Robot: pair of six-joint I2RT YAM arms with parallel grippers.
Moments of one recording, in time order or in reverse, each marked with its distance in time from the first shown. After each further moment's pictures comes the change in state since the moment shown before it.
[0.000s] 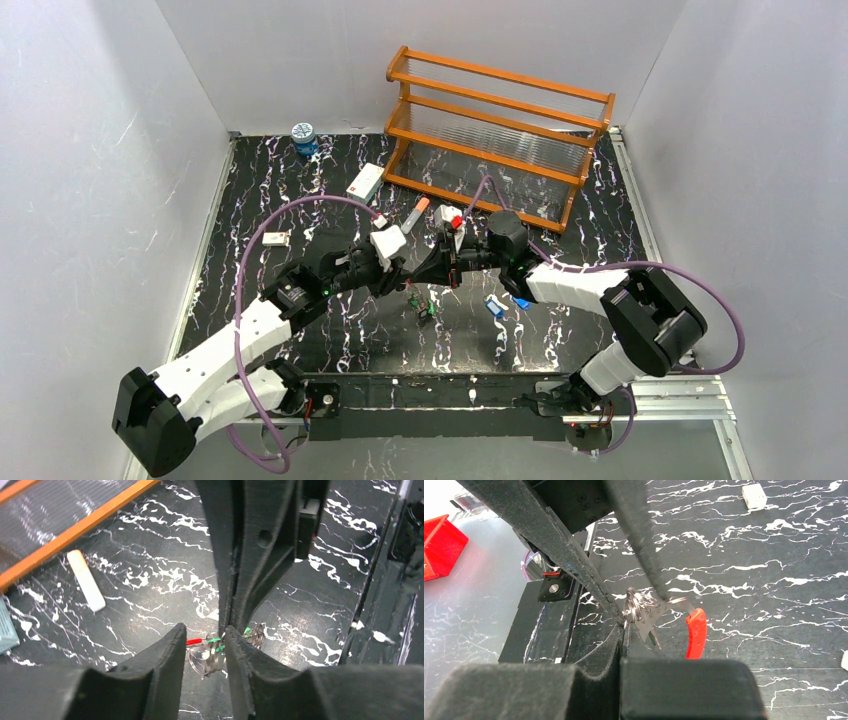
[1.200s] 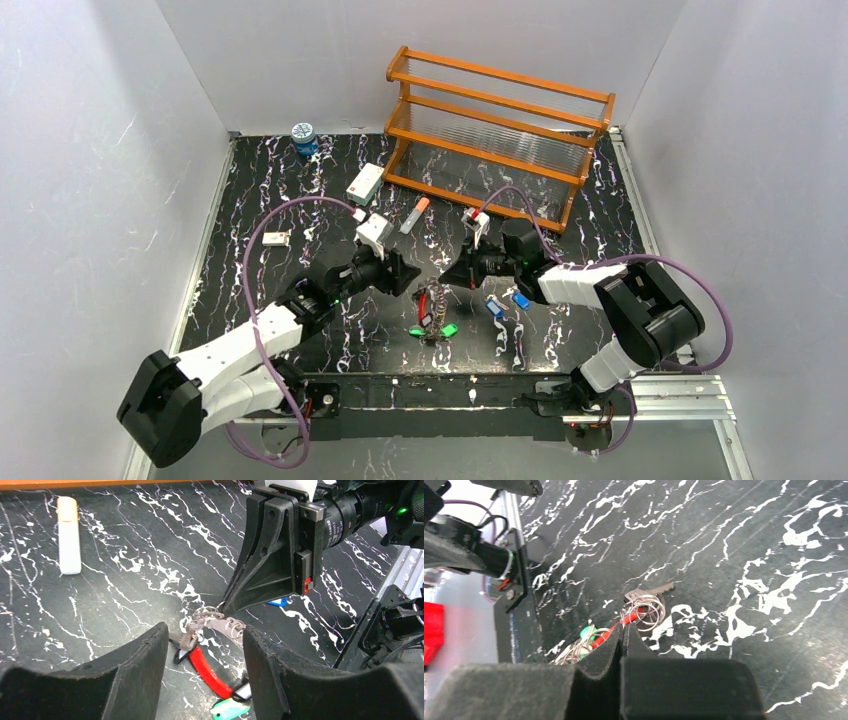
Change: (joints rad) left arm 0.003 0.042 -0.178 0.339 -0.207 -0.460; right arm -0.153 0.034 -0.122 -0.161 0.180 0.194
